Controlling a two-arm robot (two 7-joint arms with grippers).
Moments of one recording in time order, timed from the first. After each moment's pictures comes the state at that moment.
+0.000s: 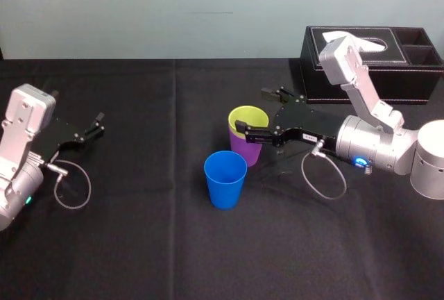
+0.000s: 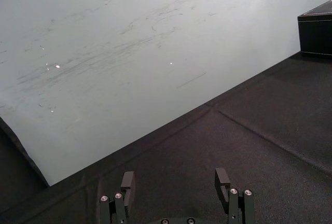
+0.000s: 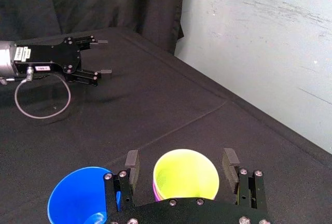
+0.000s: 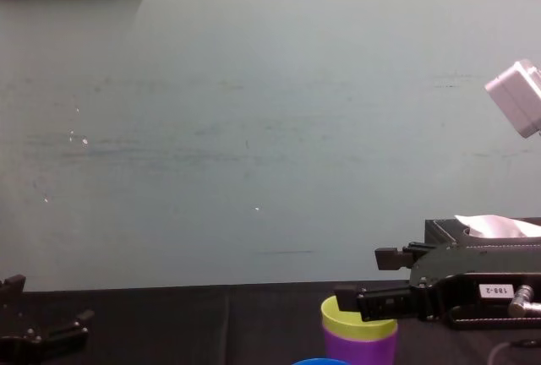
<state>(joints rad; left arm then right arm) -0.20 0.60 0.45 -1.41 -0.25 -0.12 0.03 0.44 0.51 -0.52 -1.40 0.41 0.09 0.59</state>
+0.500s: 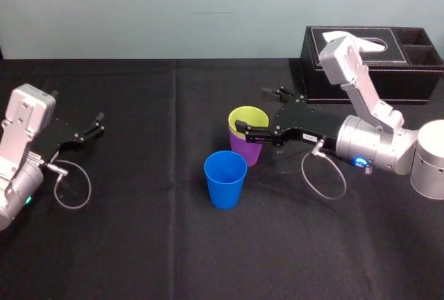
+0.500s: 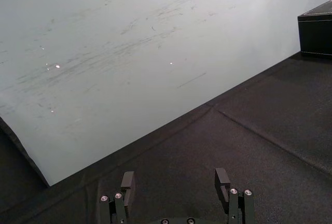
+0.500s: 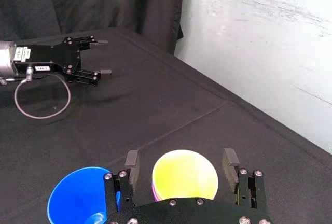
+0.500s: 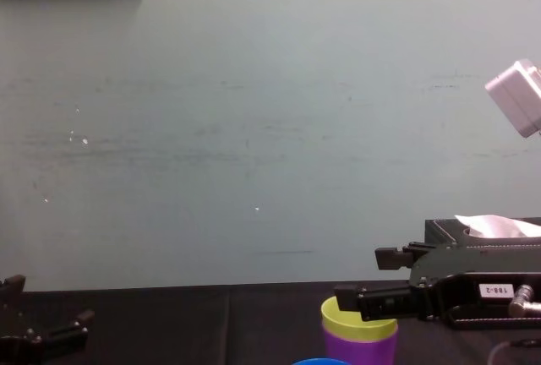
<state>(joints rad) -0.20 0.60 0.45 -1.41 -0.25 -0.12 0.03 0.44 0.51 -0.52 -1.40 0.41 0.10 0.59</state>
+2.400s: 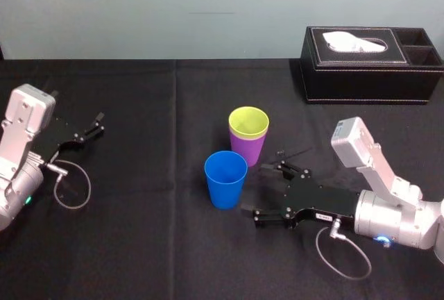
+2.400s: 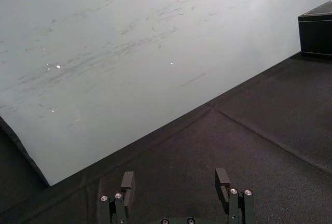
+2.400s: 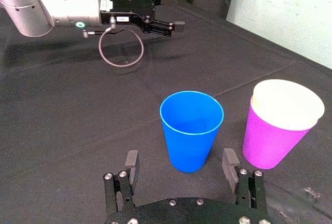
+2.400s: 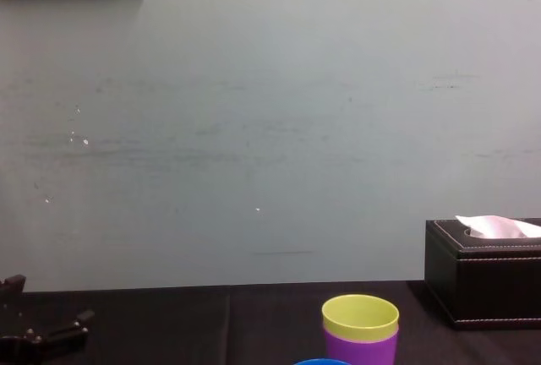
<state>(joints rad) -0.20 0.60 0.45 -1.41 -0.25 -0.12 0.03 0.19 0.65 -0.52 -1.58 0.43 0.04 0.65</state>
